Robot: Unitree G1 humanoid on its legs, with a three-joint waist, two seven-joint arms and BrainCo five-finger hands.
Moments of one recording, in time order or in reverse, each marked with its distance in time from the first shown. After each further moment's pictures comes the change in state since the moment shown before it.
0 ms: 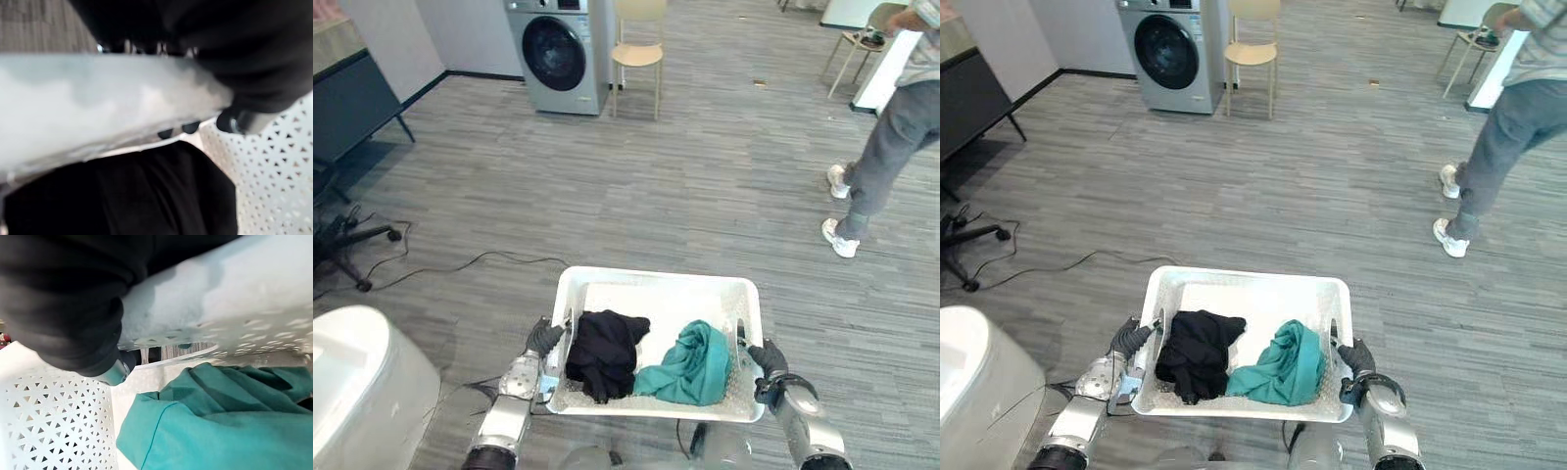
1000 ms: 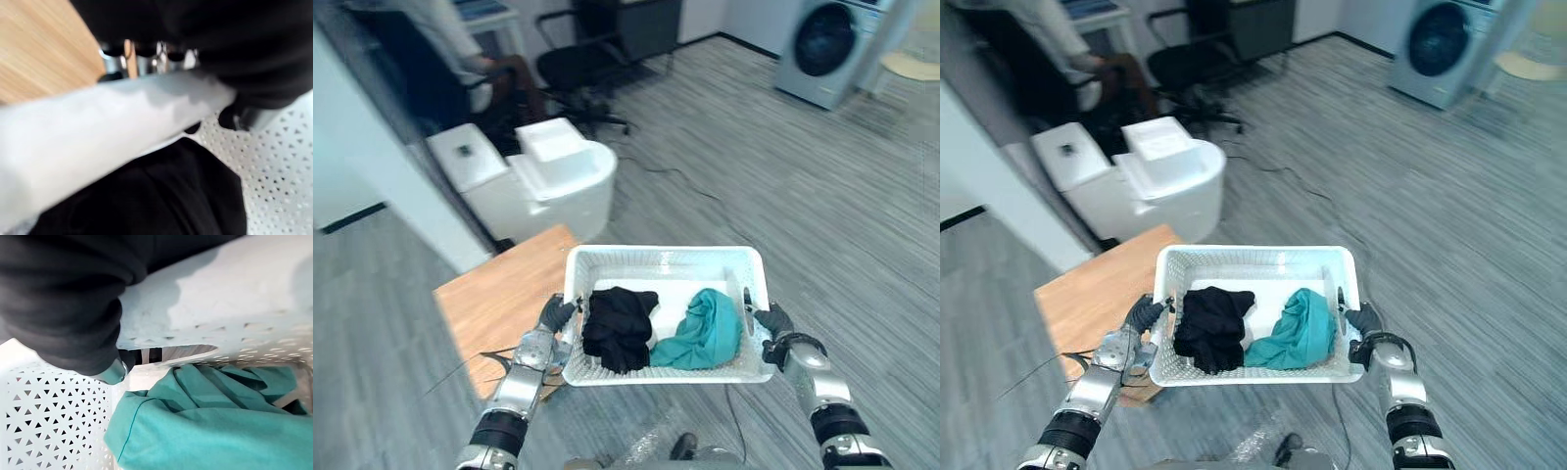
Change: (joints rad) left arm -0.166 -0.014 -0.041 0.115 0.007 0.002 0.003; right arm -0.195 -0.137 0.057 0.110 0.026 0.018 -0.029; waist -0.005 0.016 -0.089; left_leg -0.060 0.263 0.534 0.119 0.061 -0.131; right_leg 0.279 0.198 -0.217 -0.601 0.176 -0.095
